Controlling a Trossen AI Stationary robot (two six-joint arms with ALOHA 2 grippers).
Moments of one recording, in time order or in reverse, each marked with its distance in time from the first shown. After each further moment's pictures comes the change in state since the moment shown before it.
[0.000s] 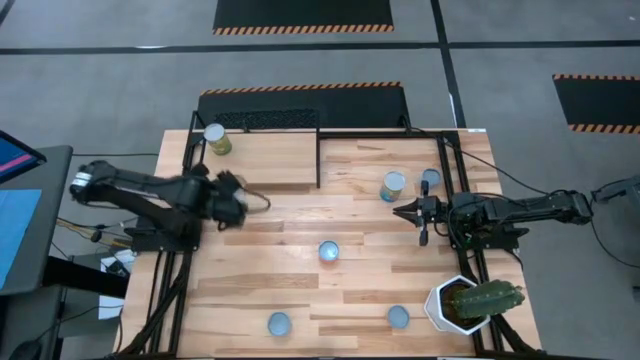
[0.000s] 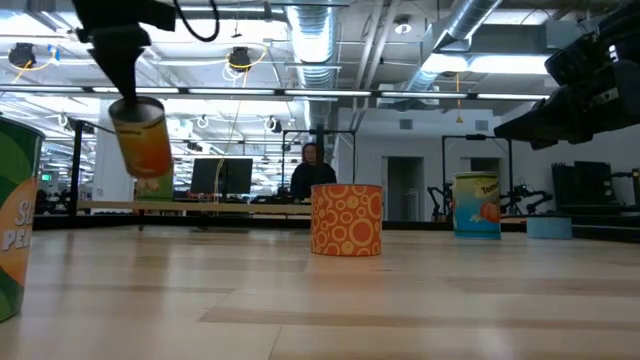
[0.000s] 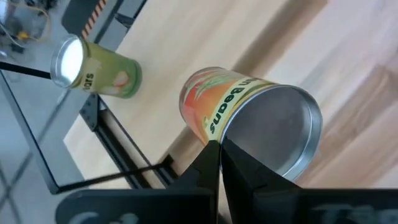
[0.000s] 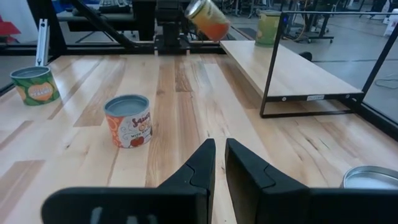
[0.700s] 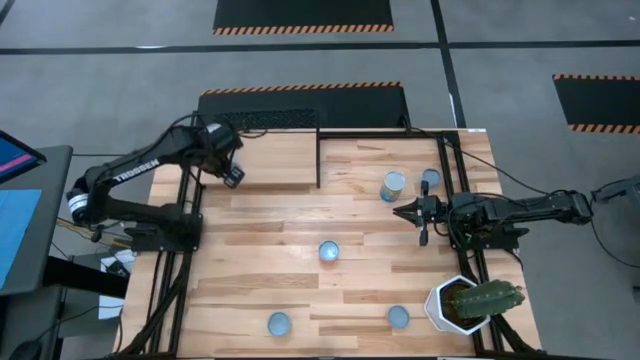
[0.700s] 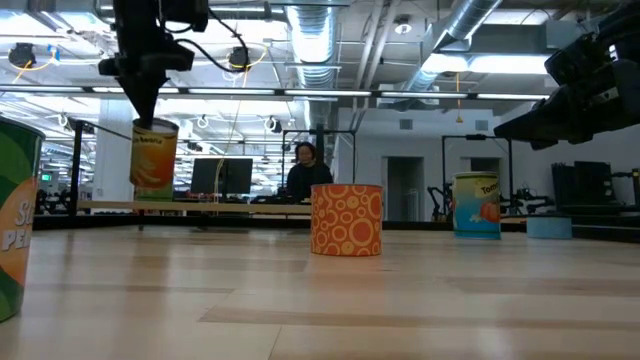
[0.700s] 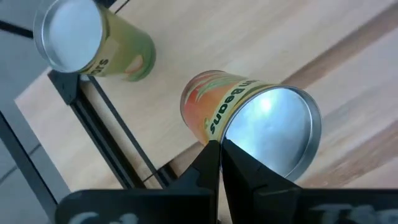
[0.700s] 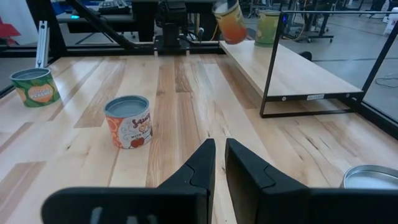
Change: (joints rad) left arm 0.708 -0.011 0.052 0.180 0.328 0.486; right arm 0.000 0.000 0.000 0.004 0.000 0.006
